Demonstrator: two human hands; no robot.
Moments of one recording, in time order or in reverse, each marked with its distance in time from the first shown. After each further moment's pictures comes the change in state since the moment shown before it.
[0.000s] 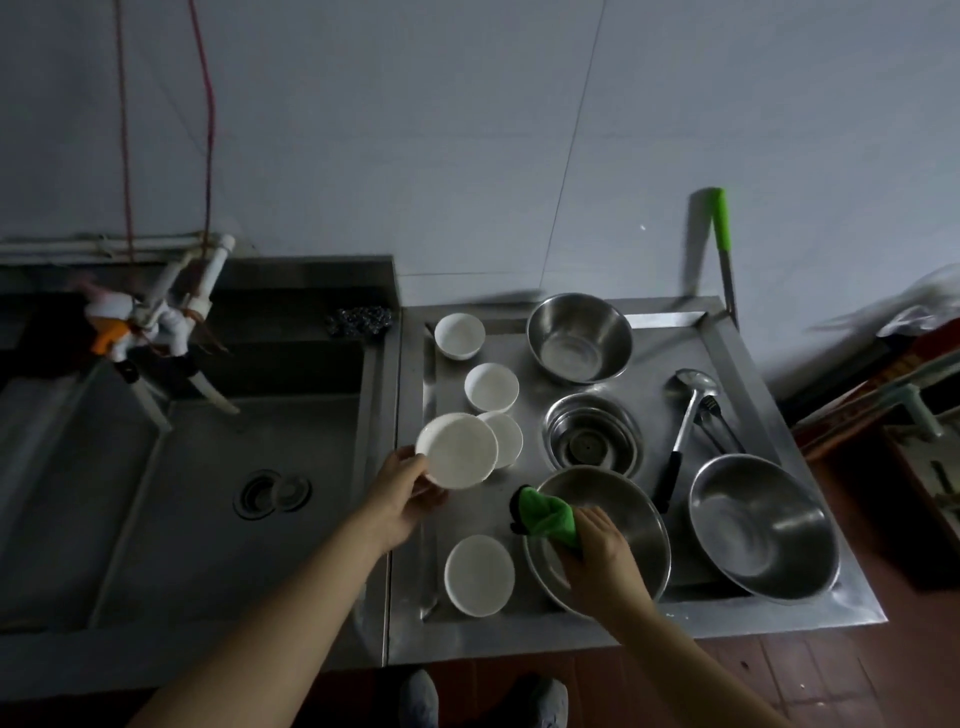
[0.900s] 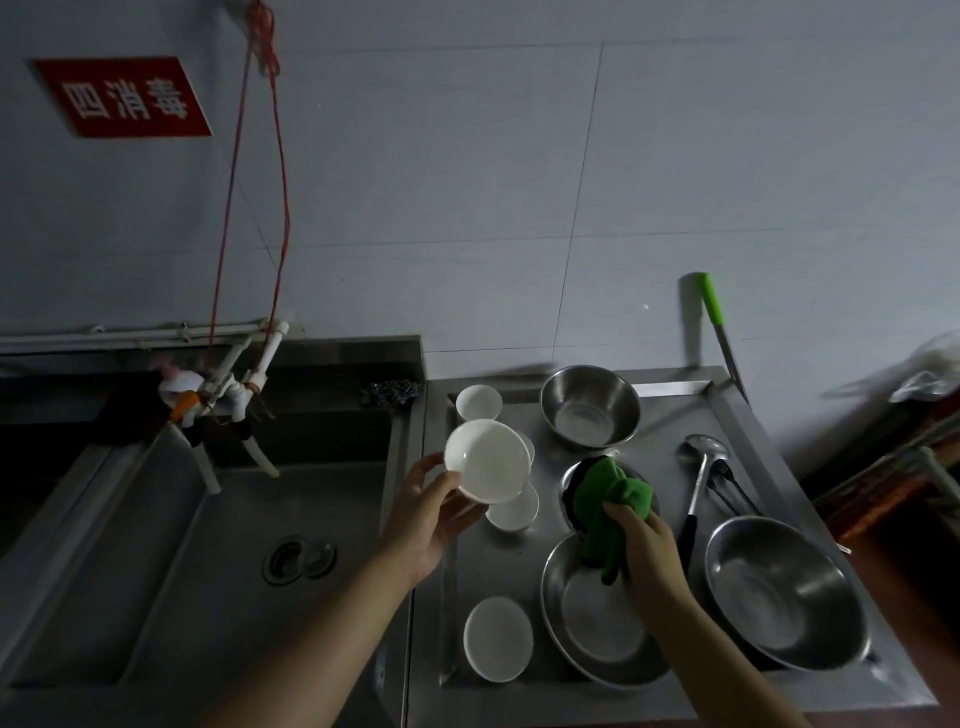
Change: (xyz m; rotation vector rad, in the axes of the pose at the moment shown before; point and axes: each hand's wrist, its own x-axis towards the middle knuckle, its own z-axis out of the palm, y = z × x) left_hand -0.084 0.051 0.033 -0.166 -0.183 0.191; right_hand 0.052 -0.061 -0.070 0.937 0.272 0.742
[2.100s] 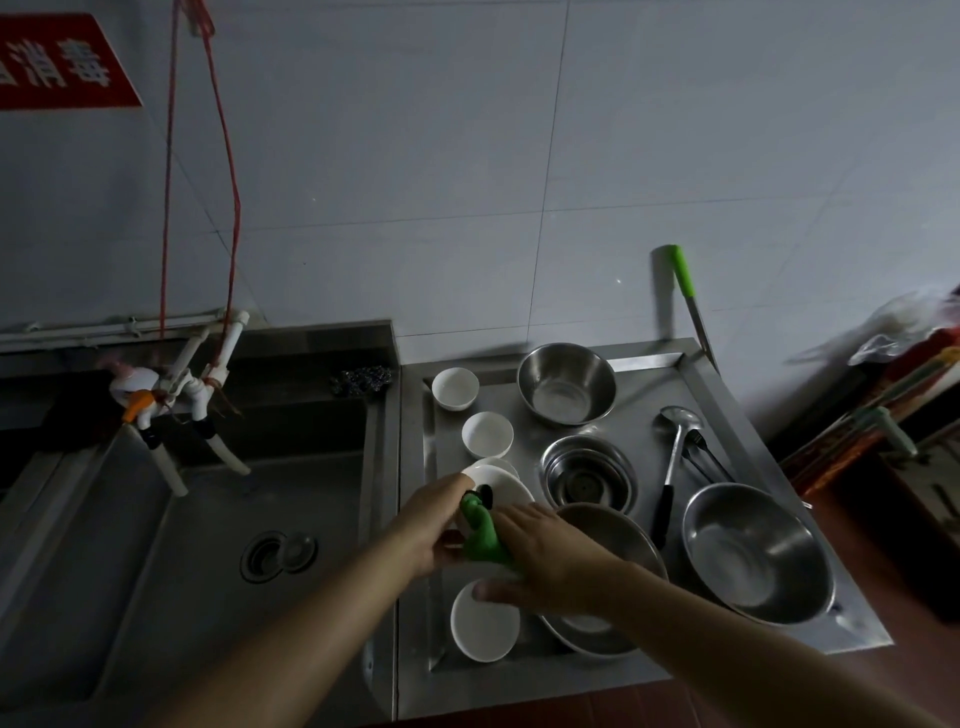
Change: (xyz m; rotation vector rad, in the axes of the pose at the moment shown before) left_hand -0.010 -0.005 0.031 0.531 0.106 -0.337; right_hand -0.015 0.000 0.039 -1.400 -0.826 -0.792
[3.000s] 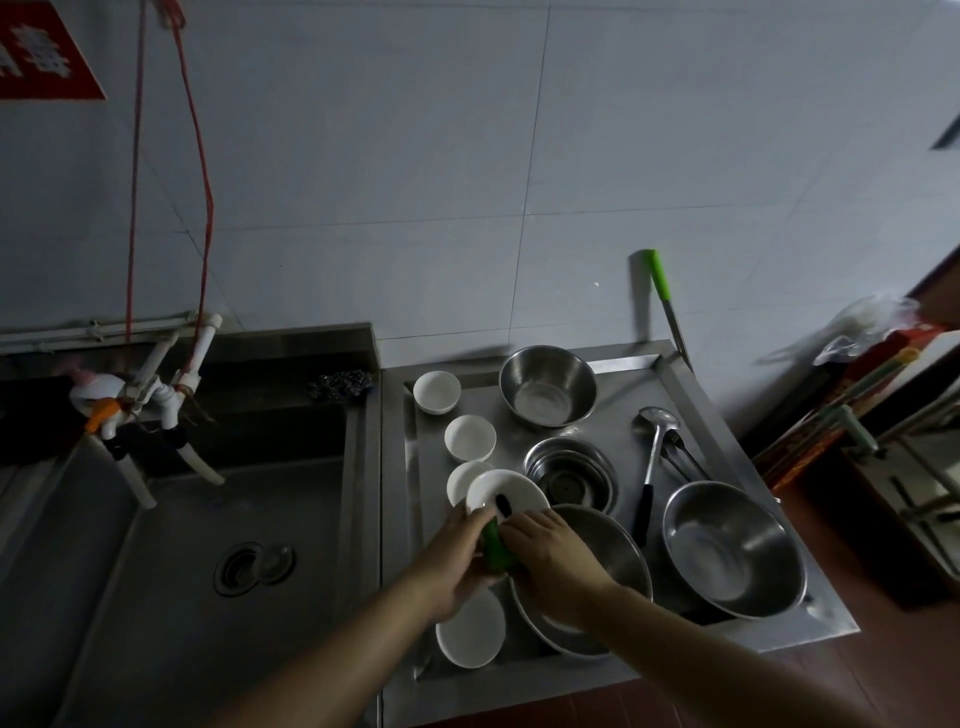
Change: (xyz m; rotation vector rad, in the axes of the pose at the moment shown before) left_hand 0.019 -0.047 0.021 -0.089 -0.202 0.063; right_hand -0.010 0.033 0.046 -0.064 0.360 -0.007
